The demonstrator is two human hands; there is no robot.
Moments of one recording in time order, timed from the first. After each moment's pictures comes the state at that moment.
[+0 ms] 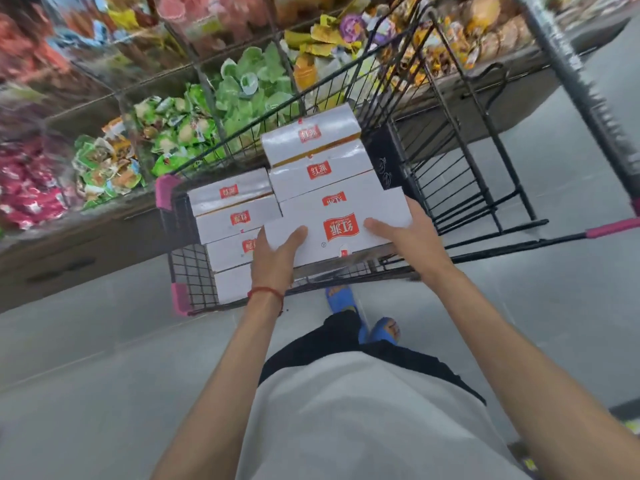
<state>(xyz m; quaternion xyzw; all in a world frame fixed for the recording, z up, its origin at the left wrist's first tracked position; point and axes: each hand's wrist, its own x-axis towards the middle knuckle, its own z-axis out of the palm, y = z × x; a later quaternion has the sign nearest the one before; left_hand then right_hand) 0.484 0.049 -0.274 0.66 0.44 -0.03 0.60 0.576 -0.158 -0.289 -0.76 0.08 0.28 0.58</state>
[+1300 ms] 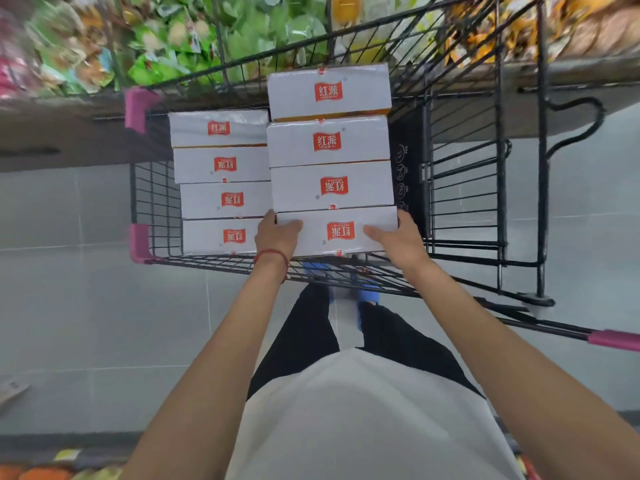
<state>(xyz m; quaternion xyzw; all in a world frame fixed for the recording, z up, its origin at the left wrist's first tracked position) 0.540 0.034 -0.350 0.59 0.59 -0.11 0.54 0.642 -0.154 -0.369 -0.78 0.12 0.42 0.44</state>
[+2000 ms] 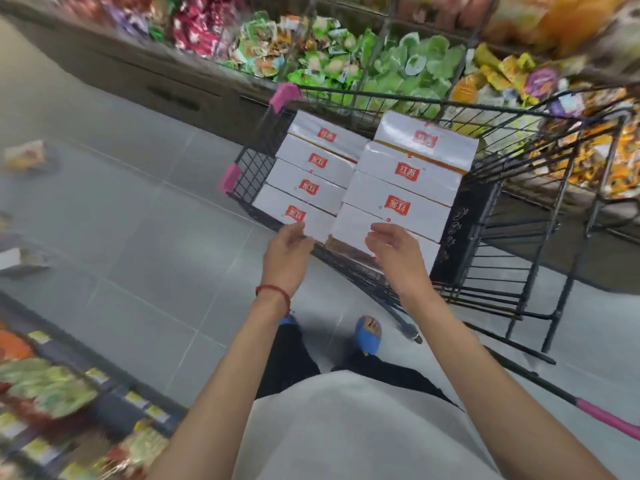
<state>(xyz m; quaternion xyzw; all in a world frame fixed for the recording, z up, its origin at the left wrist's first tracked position) 0.418 -0.038 -0.263 0.55 0.61 0.16 0.55 0.576 -0.134 -0.272 -0.75 -0.15 0.46 0.44</state>
